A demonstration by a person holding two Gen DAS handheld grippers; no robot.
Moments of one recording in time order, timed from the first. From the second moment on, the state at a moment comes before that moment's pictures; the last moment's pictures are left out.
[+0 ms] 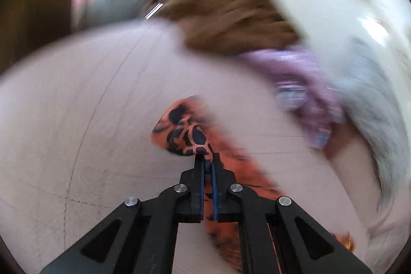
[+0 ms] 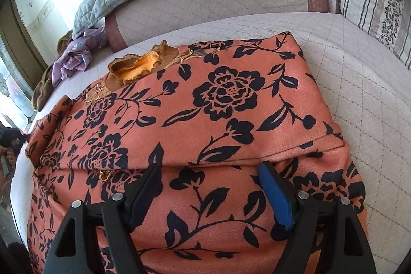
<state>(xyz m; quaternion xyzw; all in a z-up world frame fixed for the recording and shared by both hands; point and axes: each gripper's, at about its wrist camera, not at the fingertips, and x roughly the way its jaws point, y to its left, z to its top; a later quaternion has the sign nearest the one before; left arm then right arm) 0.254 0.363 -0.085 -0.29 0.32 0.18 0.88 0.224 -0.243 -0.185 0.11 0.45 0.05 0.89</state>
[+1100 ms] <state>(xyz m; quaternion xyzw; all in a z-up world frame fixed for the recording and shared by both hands) 0.175 0.115 -0.123 -0.18 0.43 -0.04 0.89 0.227 -0.326 -0.154 0.36 0.43 0.05 0.83</state>
